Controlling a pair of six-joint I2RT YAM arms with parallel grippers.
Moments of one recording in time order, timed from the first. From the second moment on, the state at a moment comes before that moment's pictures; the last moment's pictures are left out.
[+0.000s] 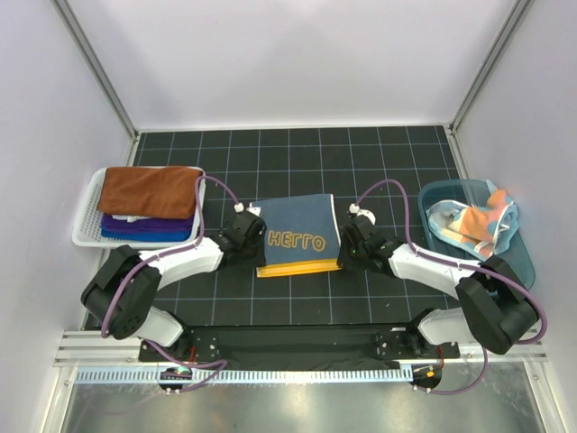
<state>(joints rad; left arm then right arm) -0.68 1.47 0.71 -0.25 -0.06 -0.63 0.61 1.33 0.57 -0.21 0.10 0.62</state>
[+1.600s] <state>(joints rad) -0.73 1.51 1.08 -0.45 -0.19 -0.62 0.64 1.40 0.93 -0.41 0.19 0.64</state>
